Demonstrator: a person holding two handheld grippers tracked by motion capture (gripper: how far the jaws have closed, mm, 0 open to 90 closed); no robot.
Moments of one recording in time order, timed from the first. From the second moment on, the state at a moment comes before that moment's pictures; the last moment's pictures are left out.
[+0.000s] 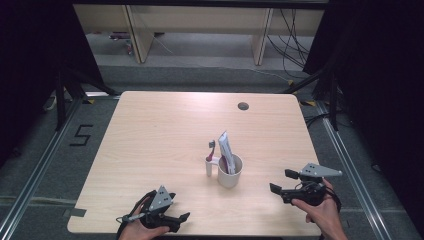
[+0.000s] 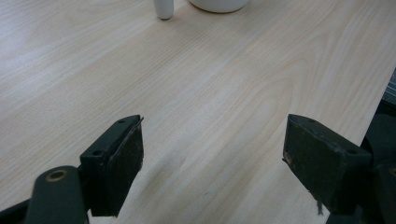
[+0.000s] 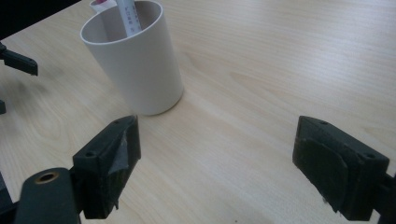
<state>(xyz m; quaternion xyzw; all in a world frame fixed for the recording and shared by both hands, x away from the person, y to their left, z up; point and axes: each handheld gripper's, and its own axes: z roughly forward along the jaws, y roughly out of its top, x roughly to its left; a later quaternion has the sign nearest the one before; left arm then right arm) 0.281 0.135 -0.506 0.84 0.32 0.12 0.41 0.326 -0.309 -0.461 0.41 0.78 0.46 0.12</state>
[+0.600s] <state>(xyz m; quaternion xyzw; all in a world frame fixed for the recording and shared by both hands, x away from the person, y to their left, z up) 0.279 0.134 -0.506 0.85 0.31 0.12 0.41 0.303 -0.317 -0.471 0.40 0.79 0.44 0.13</state>
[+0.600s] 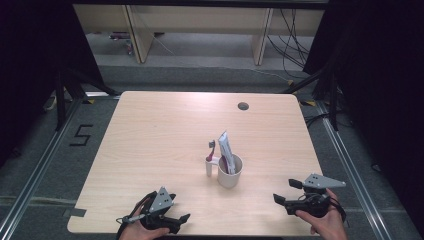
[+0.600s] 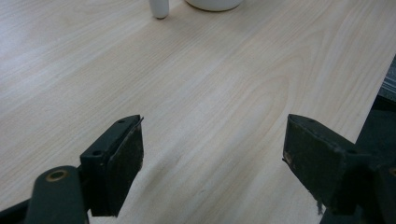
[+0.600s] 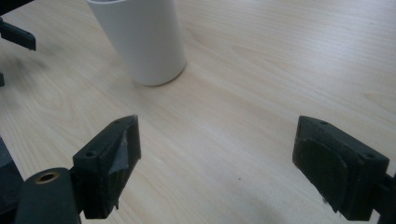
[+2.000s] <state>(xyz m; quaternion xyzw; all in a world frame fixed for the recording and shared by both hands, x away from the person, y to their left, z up) 0.280 0.138 -0.507 0.84 0.32 0.13 0.42 0.267 -0.318 -0.493 0.43 0.82 0.37 0.11</state>
